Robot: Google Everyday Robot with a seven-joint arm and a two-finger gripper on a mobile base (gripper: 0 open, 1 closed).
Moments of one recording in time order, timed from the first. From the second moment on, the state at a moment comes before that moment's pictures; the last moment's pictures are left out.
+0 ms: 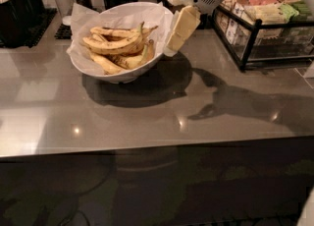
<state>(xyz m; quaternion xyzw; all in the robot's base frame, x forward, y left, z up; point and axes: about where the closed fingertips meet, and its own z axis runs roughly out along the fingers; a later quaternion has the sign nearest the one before) 0.616 -0.034 0.973 -0.65 0.69 0.14 0.29</state>
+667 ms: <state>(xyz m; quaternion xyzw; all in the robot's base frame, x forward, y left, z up) 0.645 0.026 0.954 -0.69 0.65 0.18 0.26</state>
